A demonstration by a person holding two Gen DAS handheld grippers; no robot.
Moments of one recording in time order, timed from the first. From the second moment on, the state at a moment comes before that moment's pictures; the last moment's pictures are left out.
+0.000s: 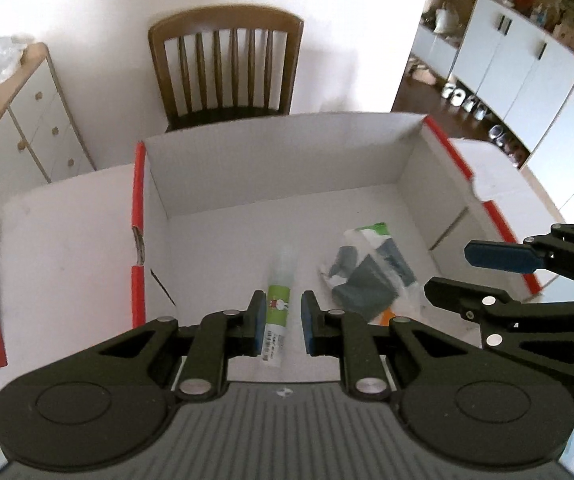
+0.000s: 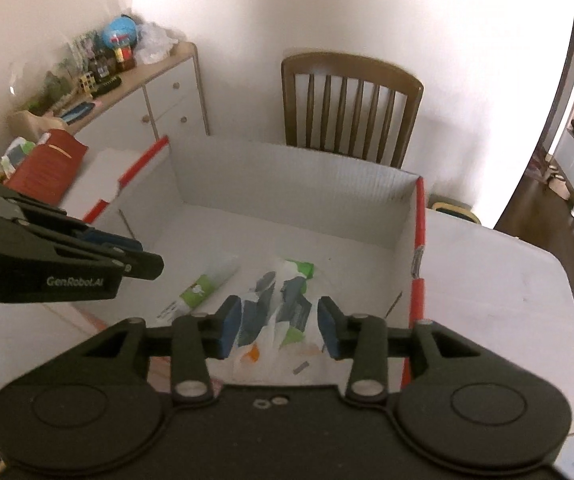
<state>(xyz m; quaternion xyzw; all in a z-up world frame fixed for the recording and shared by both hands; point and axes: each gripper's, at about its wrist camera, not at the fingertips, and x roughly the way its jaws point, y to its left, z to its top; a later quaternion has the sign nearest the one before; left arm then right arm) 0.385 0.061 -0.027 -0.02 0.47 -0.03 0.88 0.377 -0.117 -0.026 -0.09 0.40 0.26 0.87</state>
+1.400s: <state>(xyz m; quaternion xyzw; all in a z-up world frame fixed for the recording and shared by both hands) 0.164 0.063 0.021 -0.03 0.37 -0.08 0.93 0.183 -0.173 0.025 -0.06 0.35 0.24 0.90</state>
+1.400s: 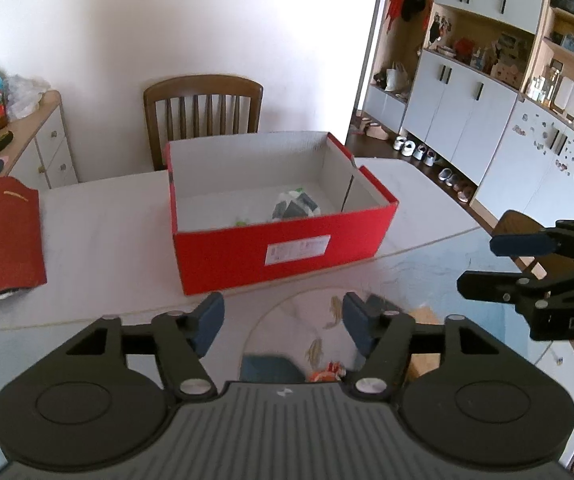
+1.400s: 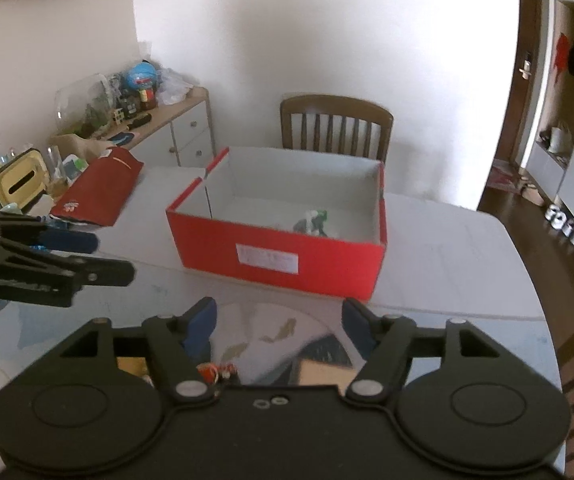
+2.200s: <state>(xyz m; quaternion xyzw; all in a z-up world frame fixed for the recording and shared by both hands) 0.125 0.094 -0.068 -0.06 0.43 -0.06 0.90 0.167 -0.198 -0.053 -0.06 0.40 0.17 0.90</state>
